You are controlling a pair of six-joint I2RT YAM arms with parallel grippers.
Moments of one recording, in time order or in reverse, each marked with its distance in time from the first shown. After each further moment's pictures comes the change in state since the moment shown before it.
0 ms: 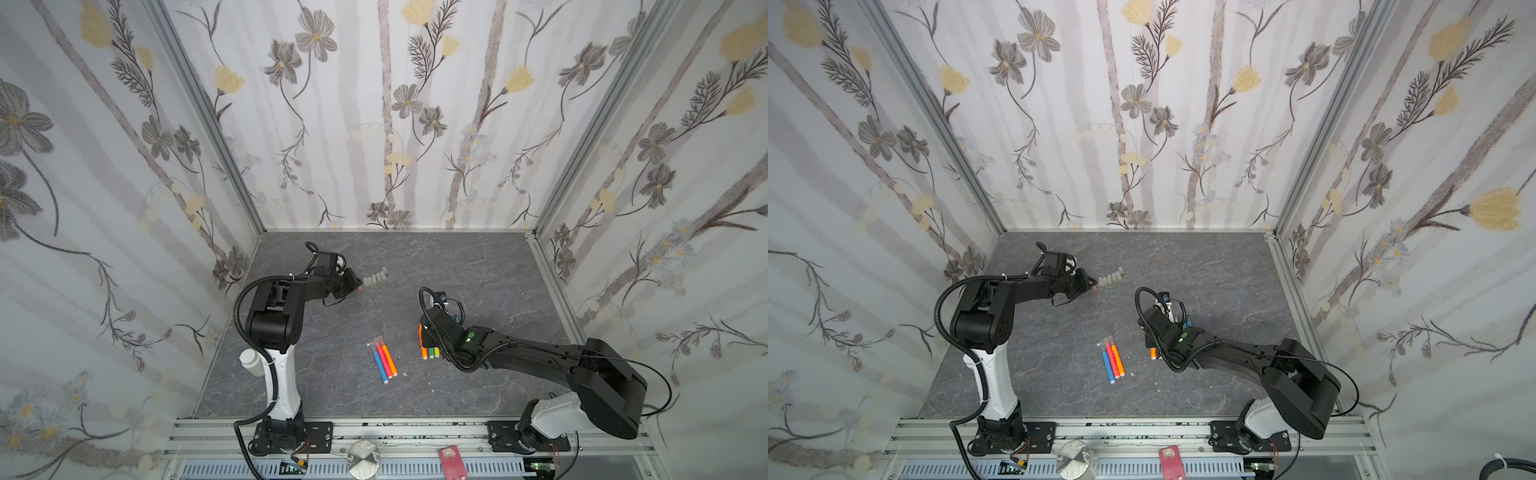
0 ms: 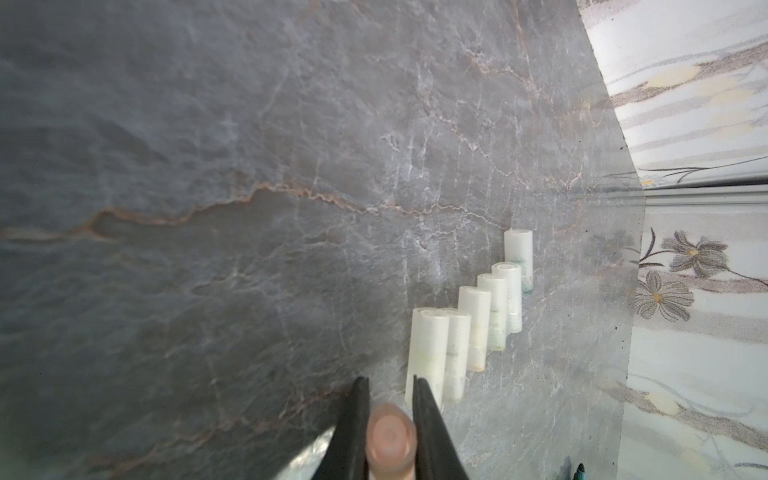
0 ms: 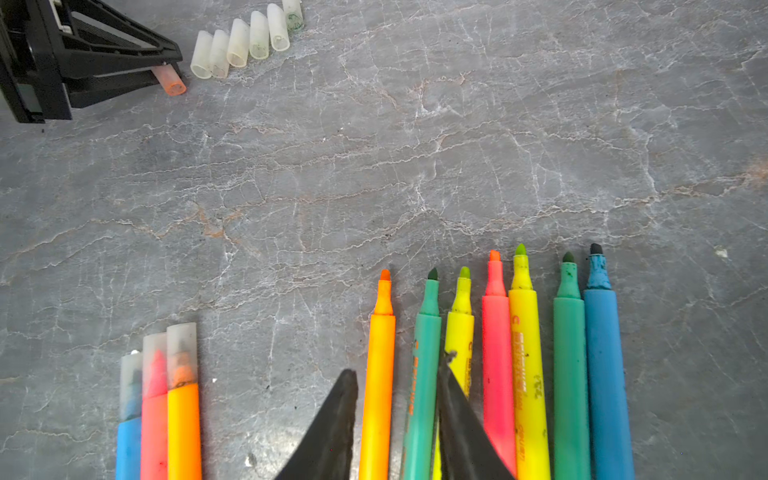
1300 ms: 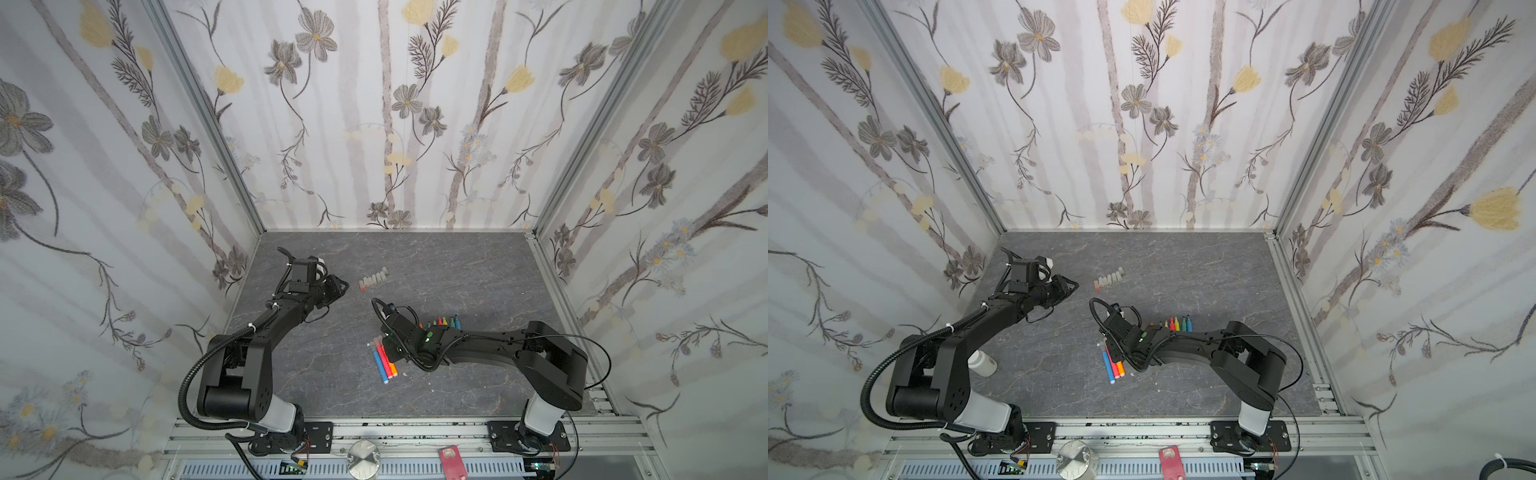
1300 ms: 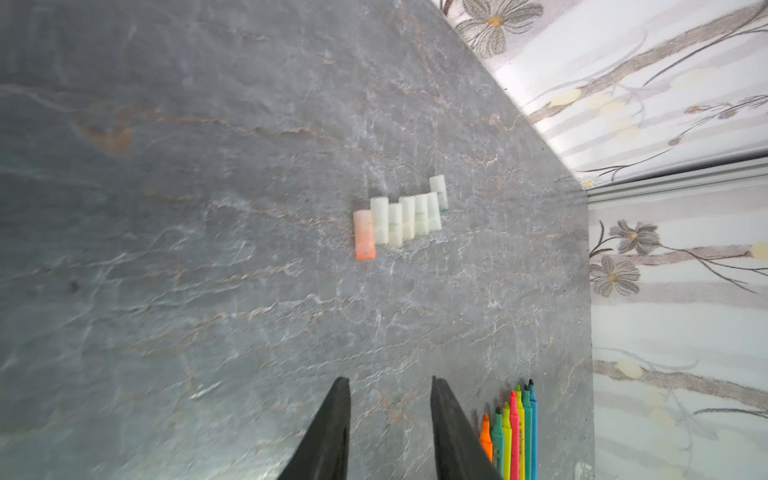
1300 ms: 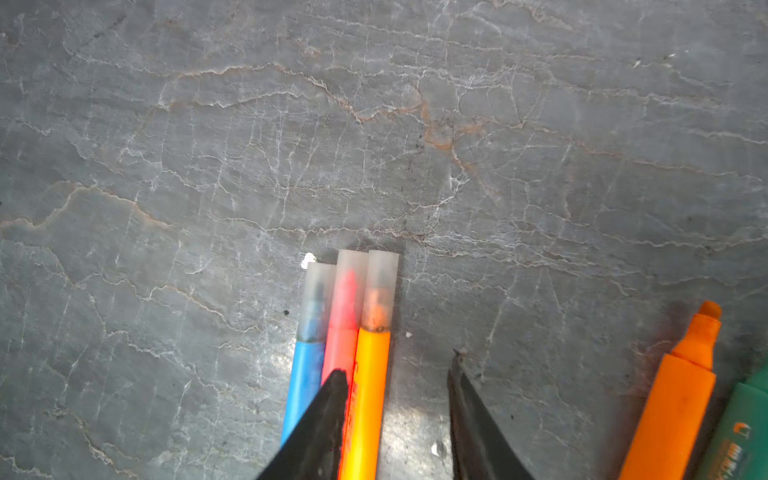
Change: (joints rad) left arm 0.062 -0.578 -0.355 -0.122 -0.036 0.050; right arm 0.156 0.321 0.275 -0.036 -0.209 -0.152
